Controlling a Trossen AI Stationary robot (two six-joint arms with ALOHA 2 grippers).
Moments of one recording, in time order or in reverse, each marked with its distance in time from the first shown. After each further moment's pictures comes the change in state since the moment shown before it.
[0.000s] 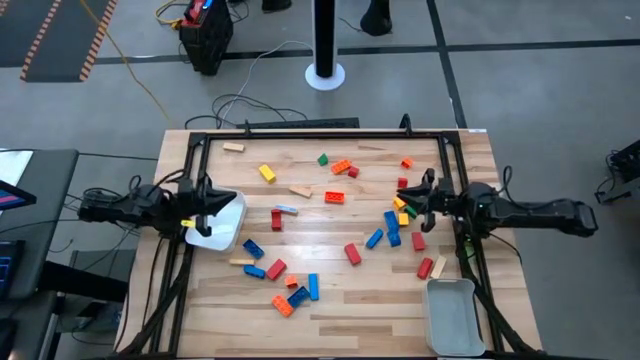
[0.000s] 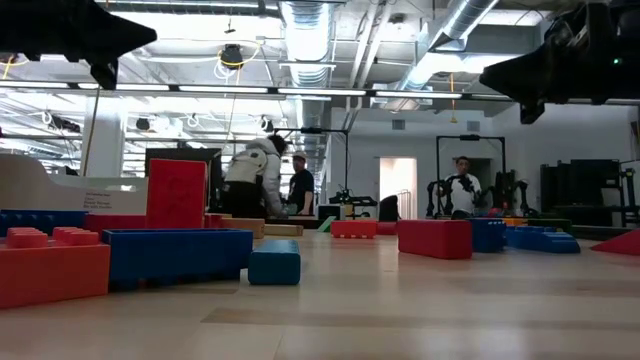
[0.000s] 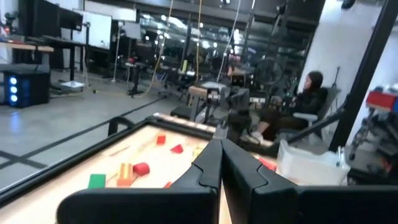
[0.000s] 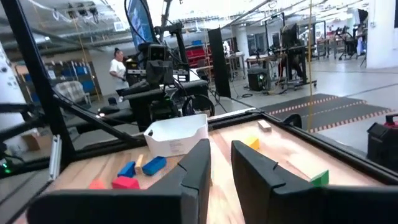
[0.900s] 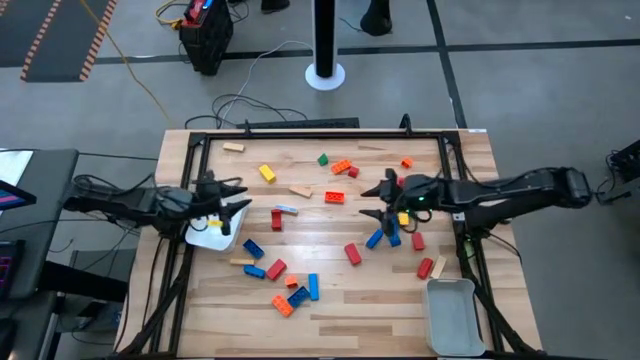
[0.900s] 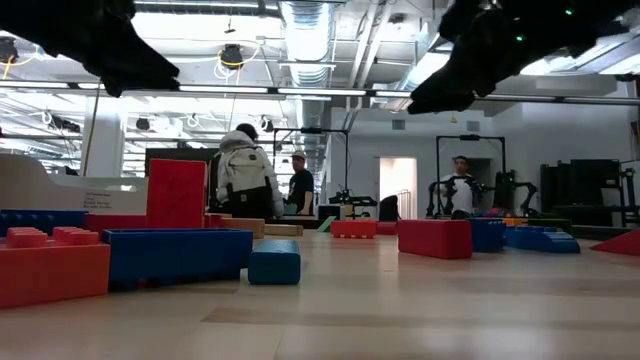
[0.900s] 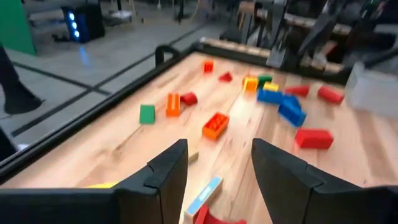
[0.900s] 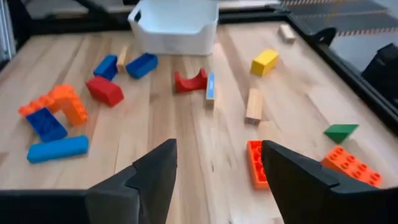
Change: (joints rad) left arm 0.000 0.440 0.177 -0.183 -0.157 -0.093; right arm 0.075 0.795 0.548 -0.315 0.011 -0.115
